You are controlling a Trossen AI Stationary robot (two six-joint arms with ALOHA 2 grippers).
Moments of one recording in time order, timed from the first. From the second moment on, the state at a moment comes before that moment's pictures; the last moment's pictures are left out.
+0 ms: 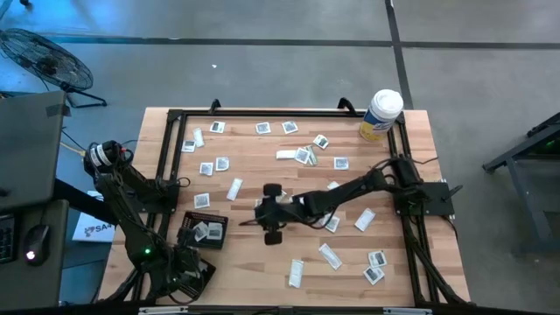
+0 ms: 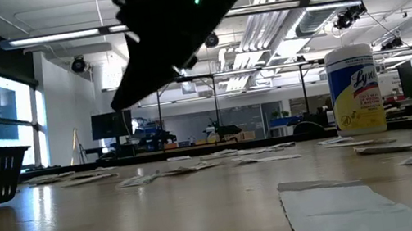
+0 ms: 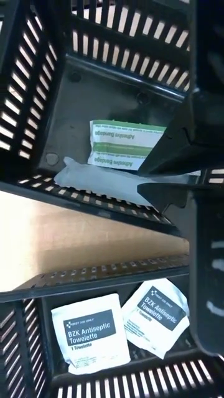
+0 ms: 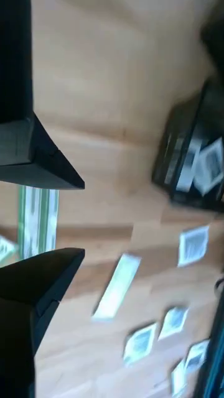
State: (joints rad) left arm -1.12 1.48 0.91 -0.79 -0.23 -0.87; right arm 0.21 2.09 1.47 -0.09 0.30 -0.02
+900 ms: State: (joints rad) left arm -1.12 1.47 0.91 -0.73 -0.30 -0.87; right arm 0.09 2.20 1.47 -0.09 0.24 0.21
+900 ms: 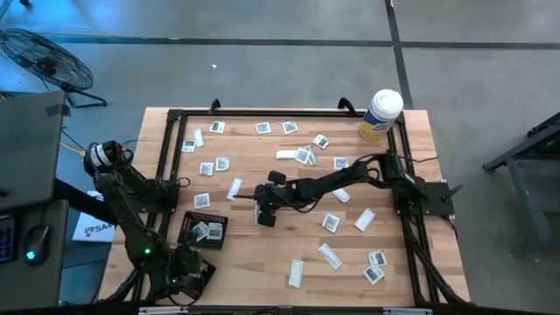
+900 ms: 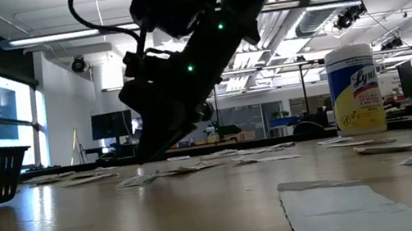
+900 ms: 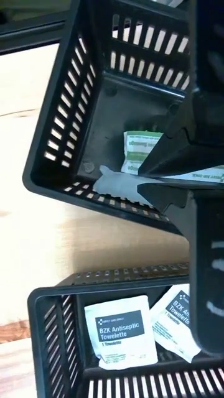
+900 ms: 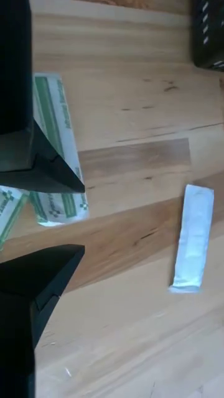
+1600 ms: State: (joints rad) left arm -1.12 1.47 0.91 -0.73 -0.30 -0.87; right arm 0.09 2.20 1.47 -0.17 0.20 0.26
